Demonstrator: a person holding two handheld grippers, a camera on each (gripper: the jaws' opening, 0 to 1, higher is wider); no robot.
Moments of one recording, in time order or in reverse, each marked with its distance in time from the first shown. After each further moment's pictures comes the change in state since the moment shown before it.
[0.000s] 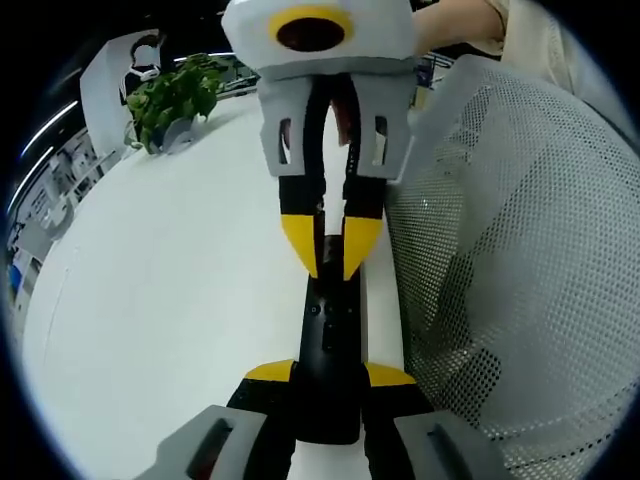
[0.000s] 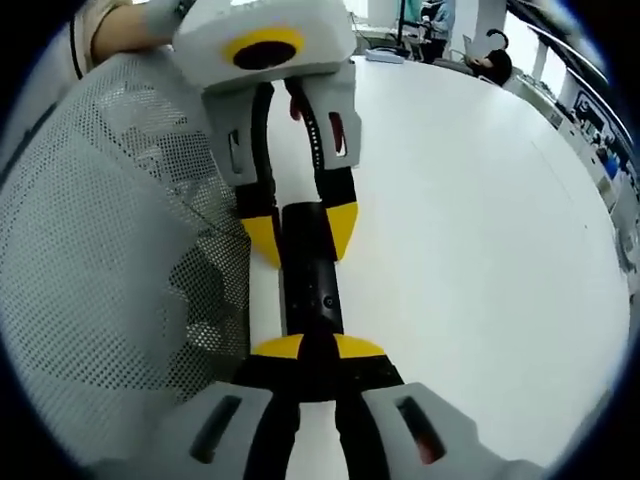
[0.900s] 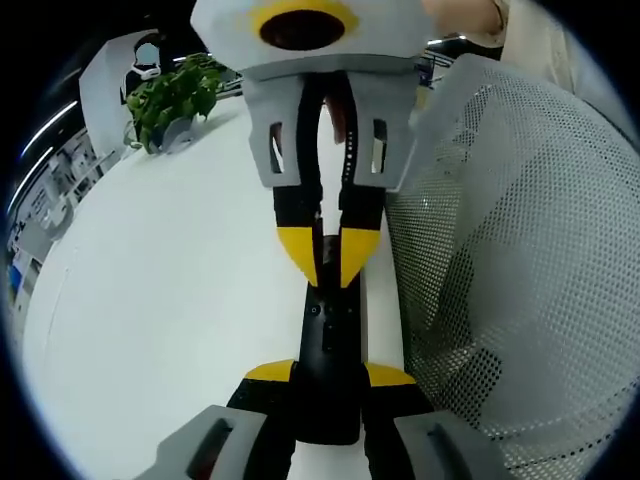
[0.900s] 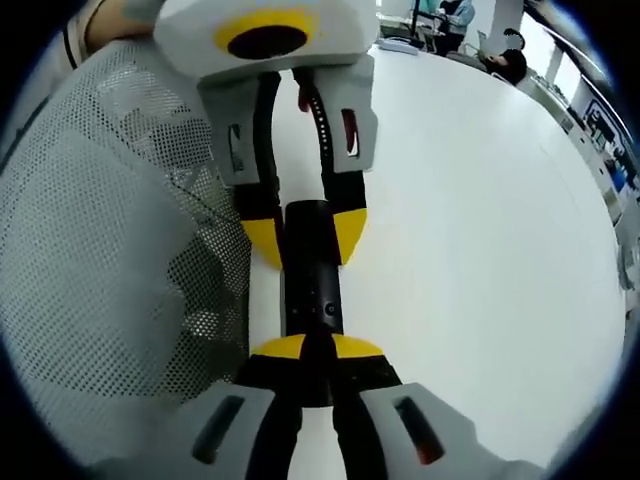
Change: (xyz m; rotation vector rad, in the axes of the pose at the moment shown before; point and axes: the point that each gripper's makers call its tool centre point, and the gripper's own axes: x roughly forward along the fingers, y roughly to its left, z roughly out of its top) left arm 0.001 0.001 0.000 0.003 0.003 -0.001; right arm 0.005 0.000 0.002 -0.042 0.050 0.003
